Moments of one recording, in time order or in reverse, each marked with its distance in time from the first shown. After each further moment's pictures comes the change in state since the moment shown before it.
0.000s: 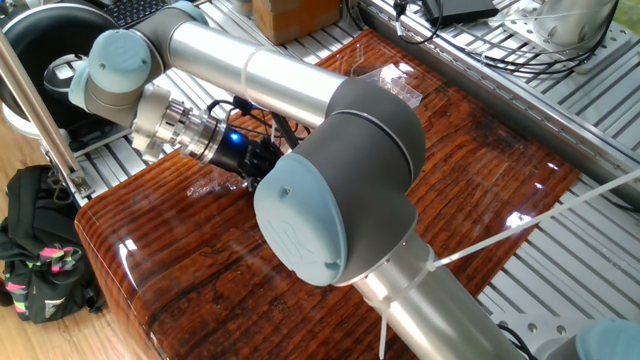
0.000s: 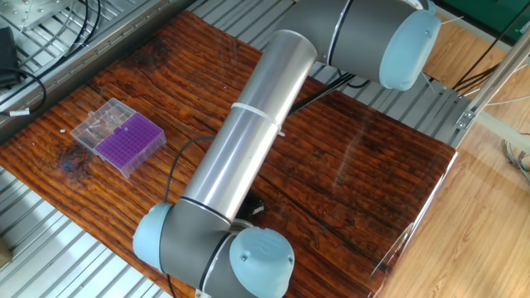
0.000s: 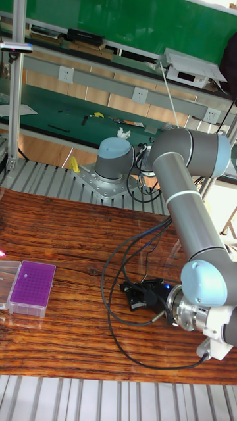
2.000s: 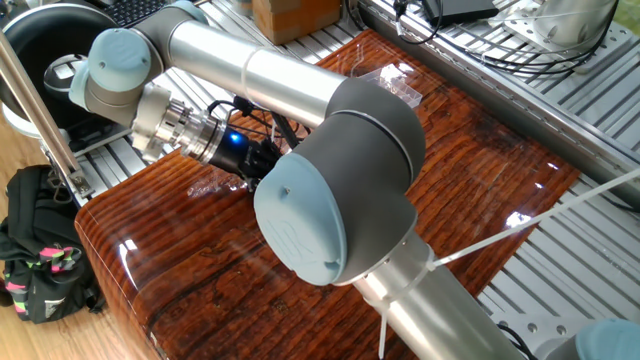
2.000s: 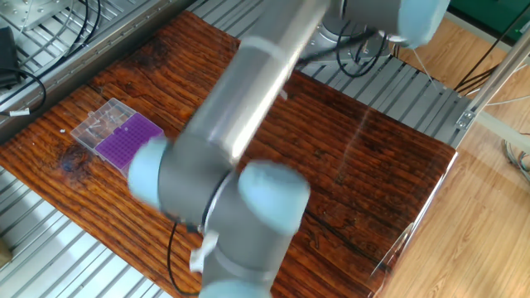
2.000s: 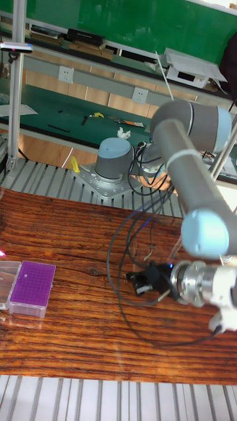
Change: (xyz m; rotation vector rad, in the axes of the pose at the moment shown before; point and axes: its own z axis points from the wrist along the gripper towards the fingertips) arm 0.042 -0.002 -0.029 0.032 -0.248 -0.054
